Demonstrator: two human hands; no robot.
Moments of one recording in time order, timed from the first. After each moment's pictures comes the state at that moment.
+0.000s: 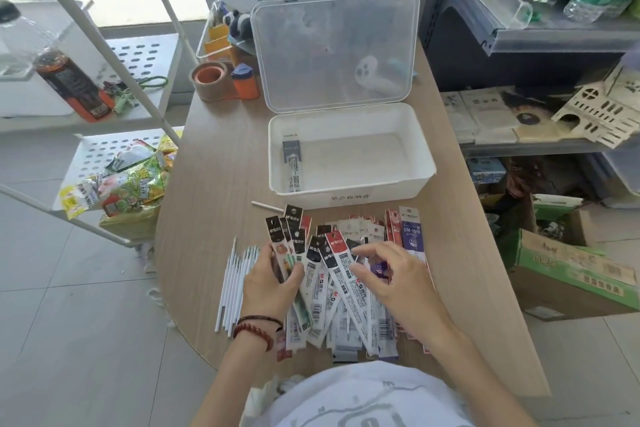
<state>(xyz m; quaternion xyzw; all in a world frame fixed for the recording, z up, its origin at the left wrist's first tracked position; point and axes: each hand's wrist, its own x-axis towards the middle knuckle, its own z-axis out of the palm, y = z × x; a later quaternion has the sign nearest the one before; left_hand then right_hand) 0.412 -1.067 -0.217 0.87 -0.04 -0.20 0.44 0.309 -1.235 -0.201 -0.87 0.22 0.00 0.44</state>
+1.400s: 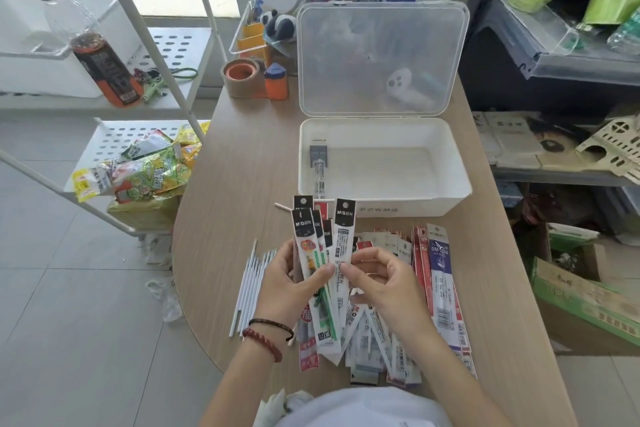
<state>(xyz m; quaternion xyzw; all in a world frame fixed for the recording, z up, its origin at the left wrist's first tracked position) 0.424 -1.058 -0.205 0.70 0.00 -0.28 0.66 0.348 -1.196 -0.204 -0.66 0.30 -0.01 0.69</state>
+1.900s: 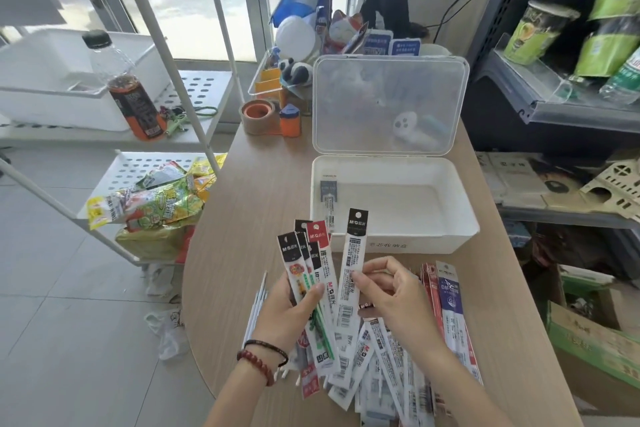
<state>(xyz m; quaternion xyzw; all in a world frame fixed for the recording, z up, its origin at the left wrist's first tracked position) 0.440 -1.048 -0.200 0.74 -0.05 -0.27 0.62 0.372 -1.203 -0.194 -0.71 0.26 -0.04 0.66</state>
